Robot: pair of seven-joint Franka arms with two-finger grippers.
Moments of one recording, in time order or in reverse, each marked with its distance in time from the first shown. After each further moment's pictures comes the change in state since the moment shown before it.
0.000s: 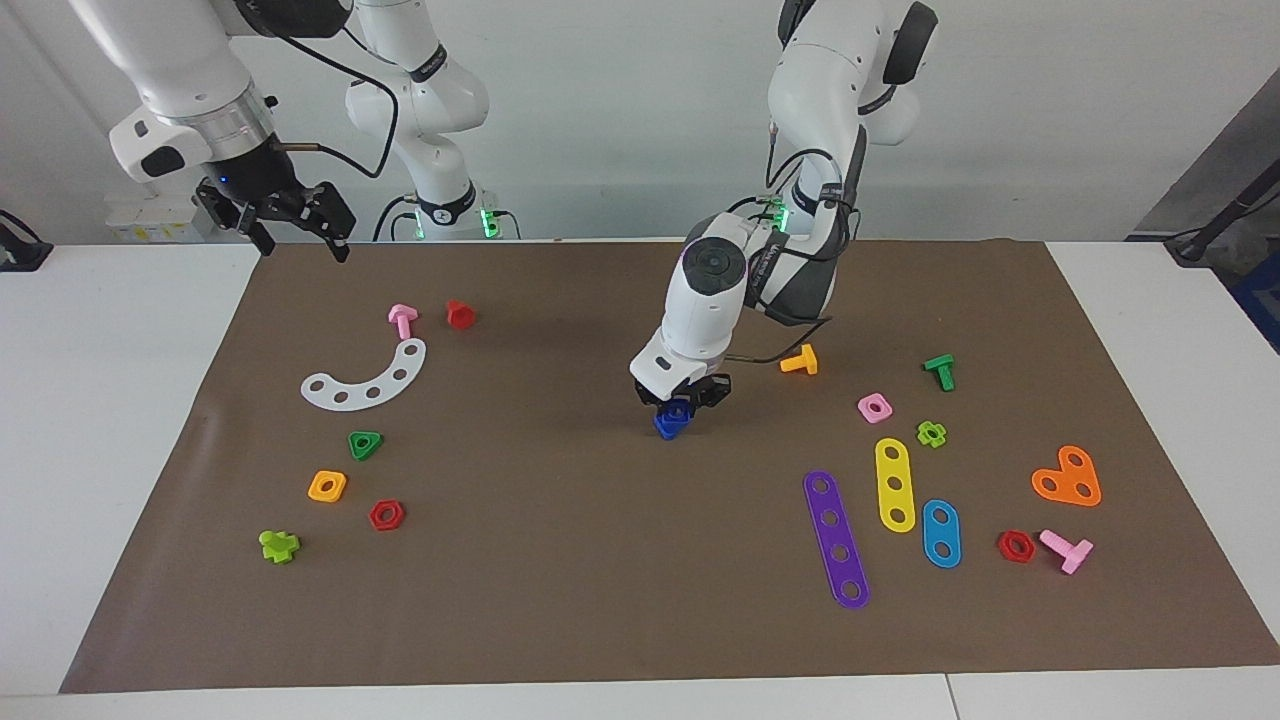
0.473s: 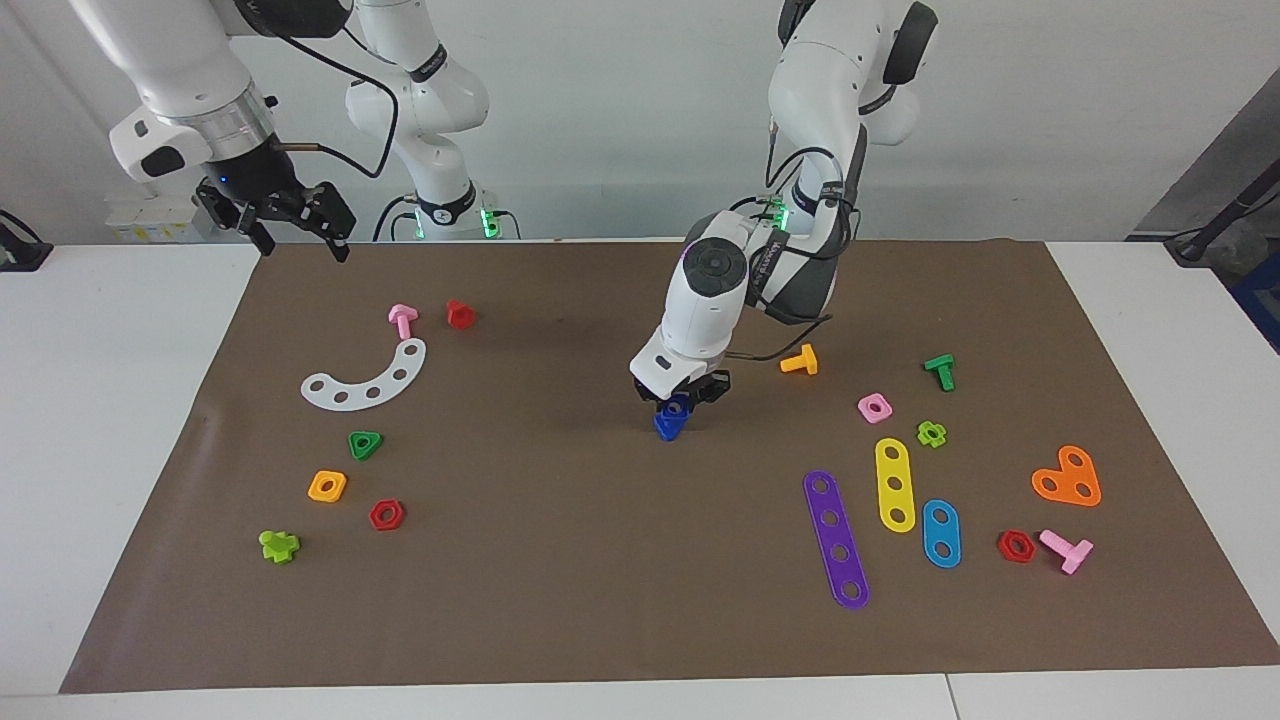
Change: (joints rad) left arm 0.000 0.000 0.000 0.011 -0.023 -0.029 0.000; right arm 0.000 0.000 0.000 0.000 0.000 0.000 0.000
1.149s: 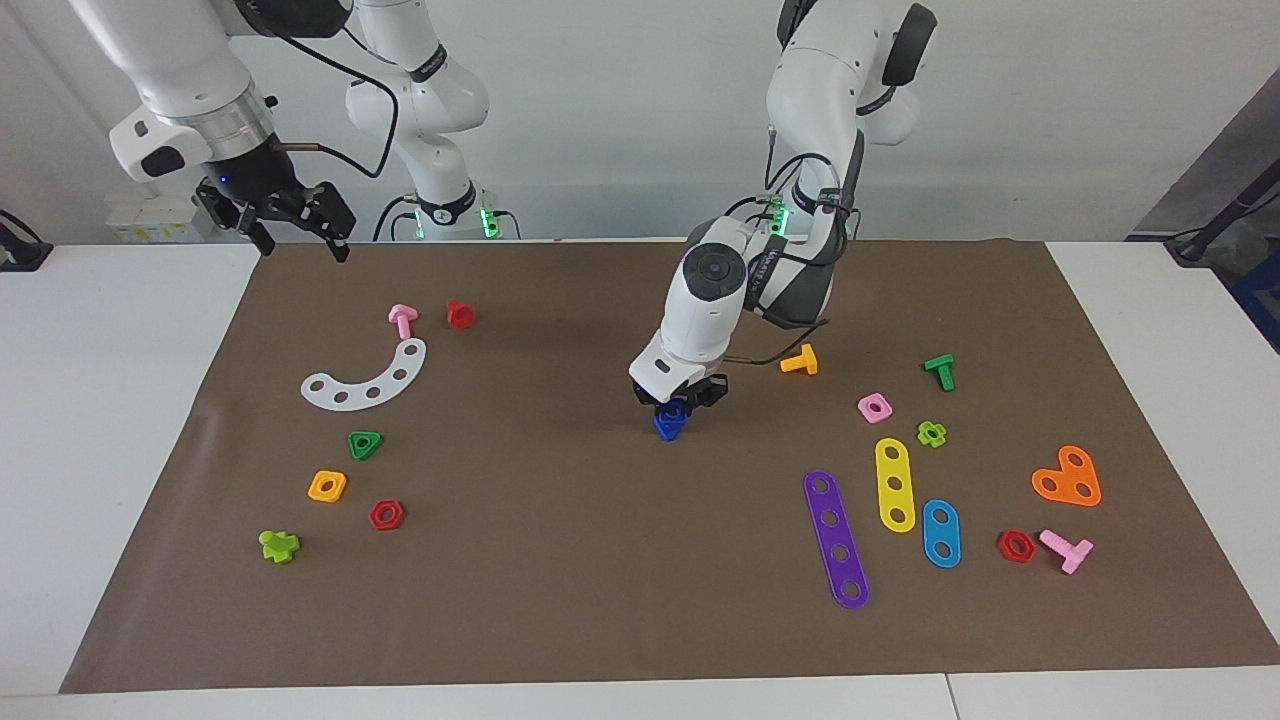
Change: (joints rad) left arm 0.000 0.006 -0.003 -0.031 -0.004 0.057 0.000; right arm 0.000 0.000 0.000 0.000 0.000 0.000 0.000
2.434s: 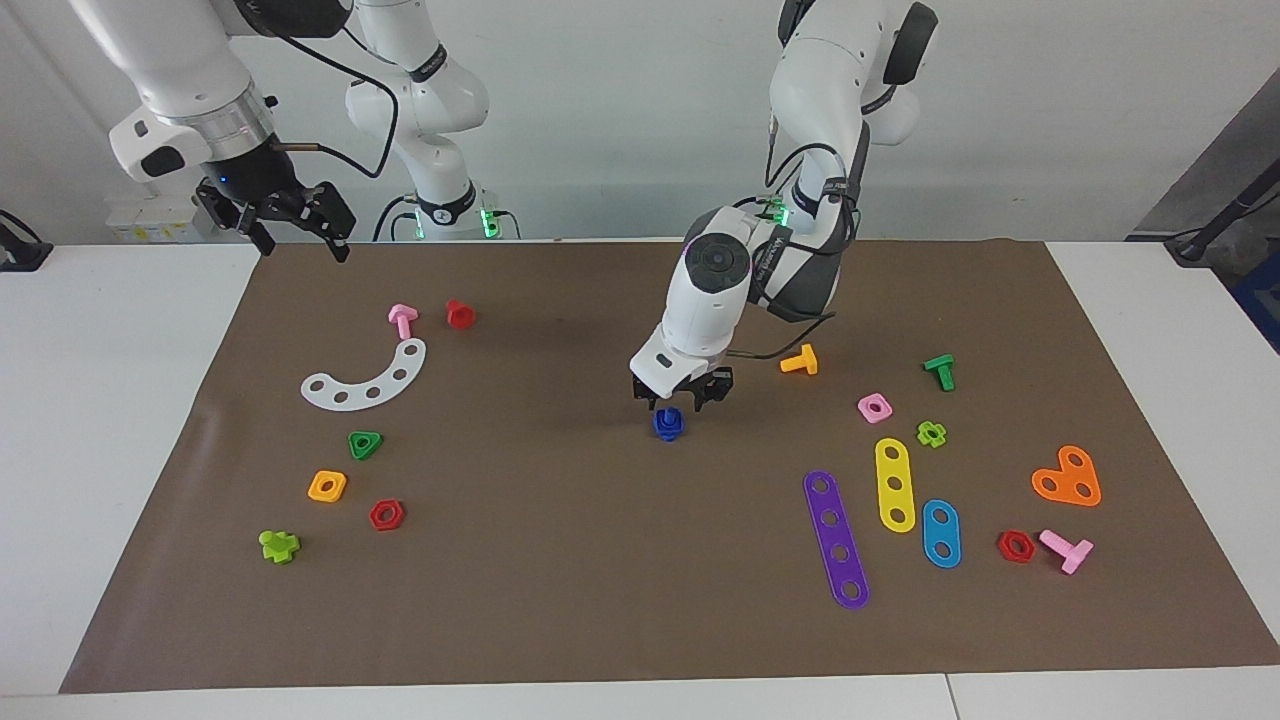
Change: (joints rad) left arm 0.003 -0.012 0.016 0.087 0.000 -0.107 -0.001; right arm 0.000 0.000 0.000 0.000 0.000 0.000 0.000
